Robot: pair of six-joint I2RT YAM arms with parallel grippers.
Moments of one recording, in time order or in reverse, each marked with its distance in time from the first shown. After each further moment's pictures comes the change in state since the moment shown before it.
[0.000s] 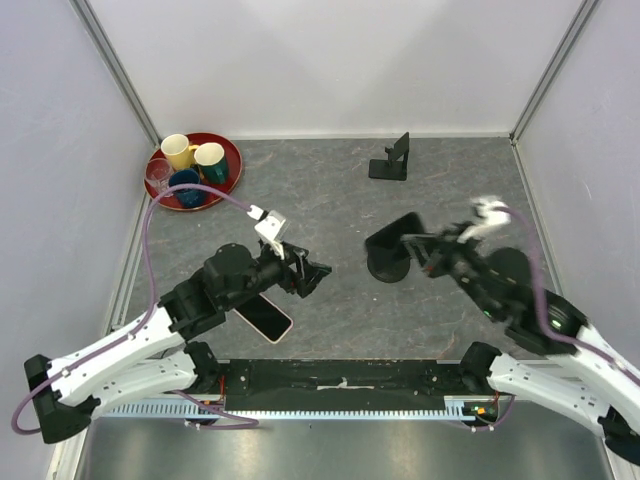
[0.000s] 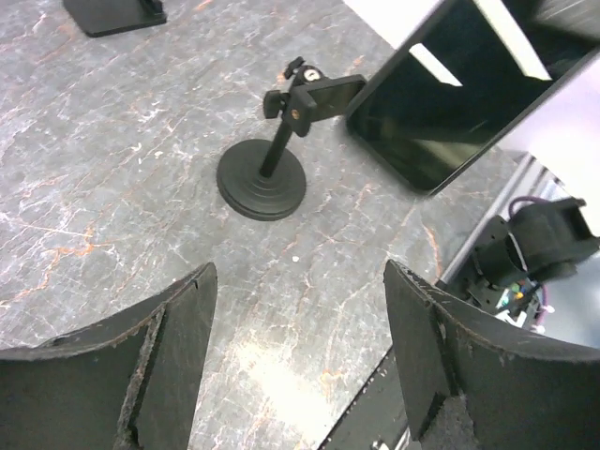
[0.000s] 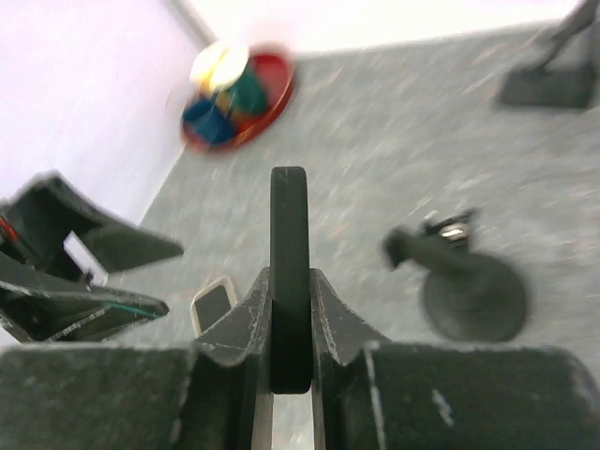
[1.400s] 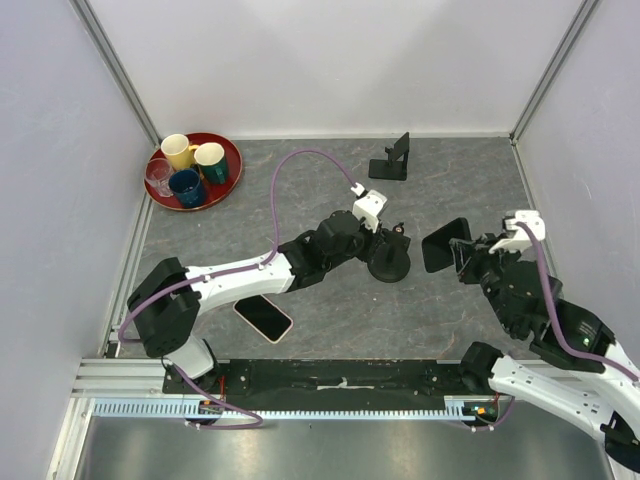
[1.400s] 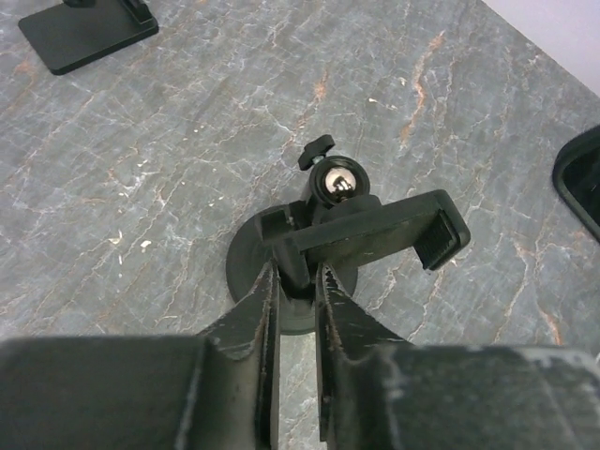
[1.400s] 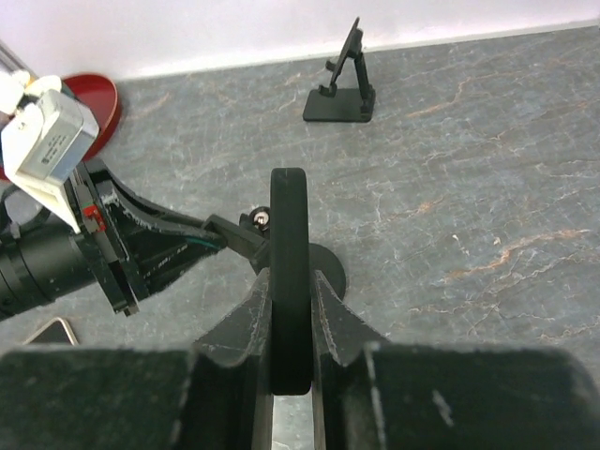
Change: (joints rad) left arm -0.050 0.840 0.356 0.336 -0.114 0.125; right arm -0.005 -0.233 0.019 -0.295 0.457 -0.130
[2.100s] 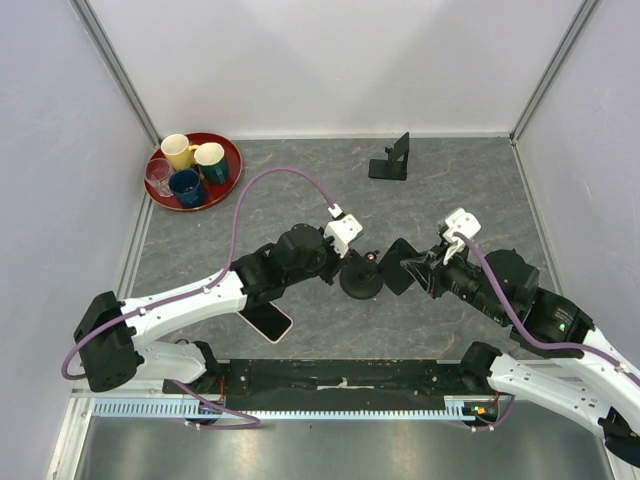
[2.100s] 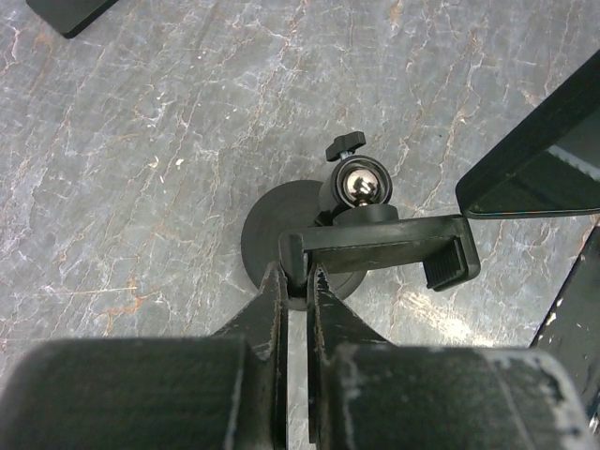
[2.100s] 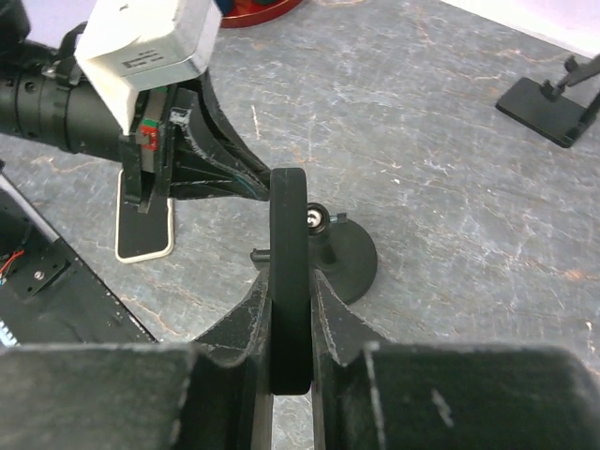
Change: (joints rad) left arm 0.005 -0.331 -0.179 -0.241 0.101 0.218; right arm 0.000 0.106 -0.018 0.090 -0.545 -0.248
